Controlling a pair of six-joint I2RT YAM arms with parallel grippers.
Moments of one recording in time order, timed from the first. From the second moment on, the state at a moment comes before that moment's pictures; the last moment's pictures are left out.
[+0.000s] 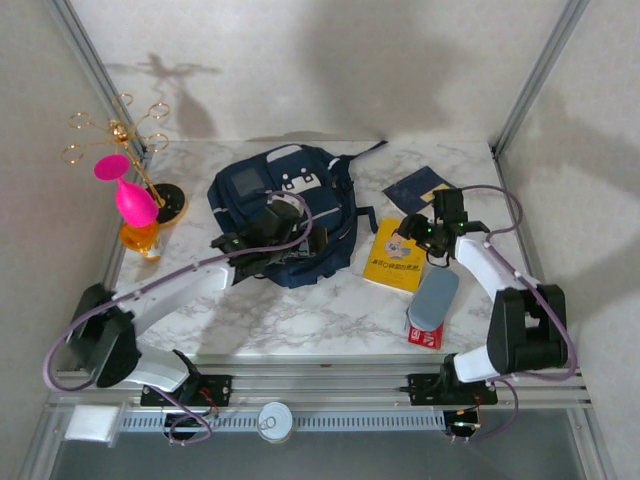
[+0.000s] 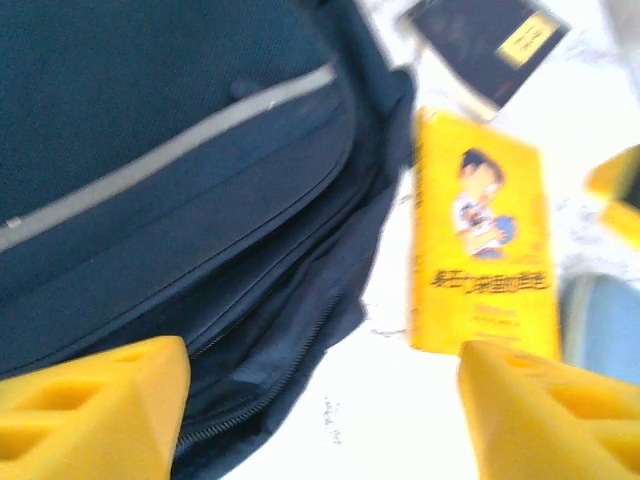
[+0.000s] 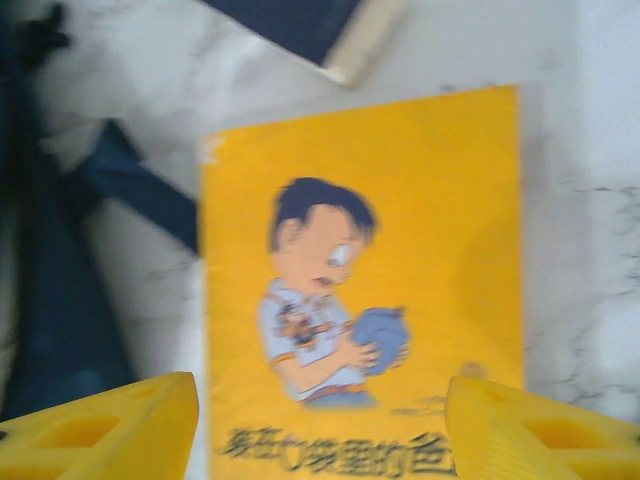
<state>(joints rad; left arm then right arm) -0.72 1.37 1.04 -0.31 -0.10 -0.70 0.13 1.48 0.94 -0.47 -0.13 0.58</state>
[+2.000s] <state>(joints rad) -0.75 1.30 1.13 -0.22 -0.08 -1.17 0.22 1.64 0.87 -0.39 -0.32 0.63</state>
